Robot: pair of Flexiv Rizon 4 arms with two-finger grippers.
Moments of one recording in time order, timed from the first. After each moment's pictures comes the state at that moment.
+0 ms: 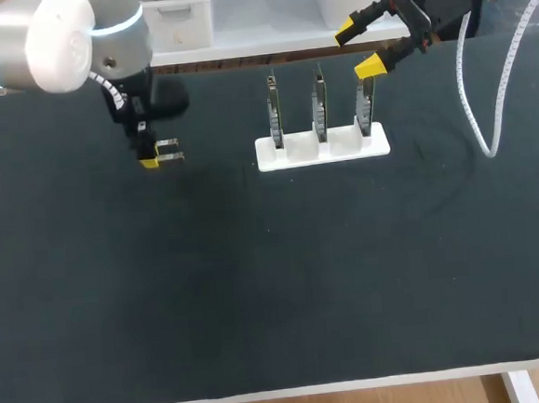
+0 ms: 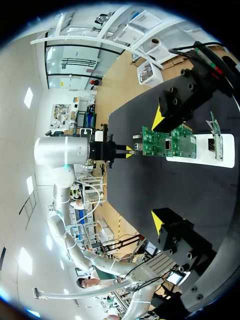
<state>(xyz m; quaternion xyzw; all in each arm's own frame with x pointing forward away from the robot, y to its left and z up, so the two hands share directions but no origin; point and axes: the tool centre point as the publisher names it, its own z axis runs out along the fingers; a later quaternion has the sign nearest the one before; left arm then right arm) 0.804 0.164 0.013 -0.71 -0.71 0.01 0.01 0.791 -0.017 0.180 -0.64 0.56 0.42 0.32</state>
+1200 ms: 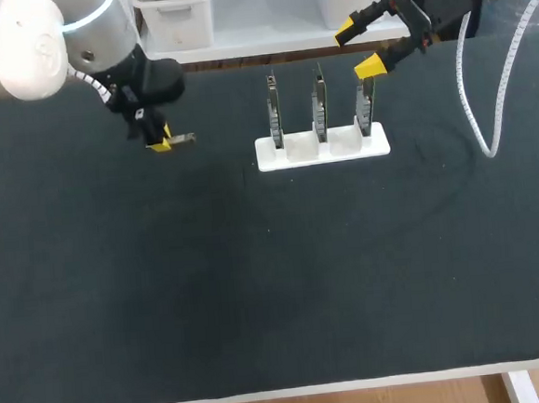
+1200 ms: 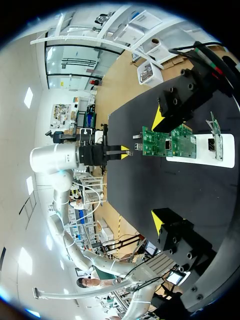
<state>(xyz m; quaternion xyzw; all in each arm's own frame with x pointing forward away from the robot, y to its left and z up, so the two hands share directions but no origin) 0.808 0.134 0.048 -0.73 -0.67 0.03 -0.10 0.791 -0.017 0.180 -0.64 0.56 0.42 0.32</state>
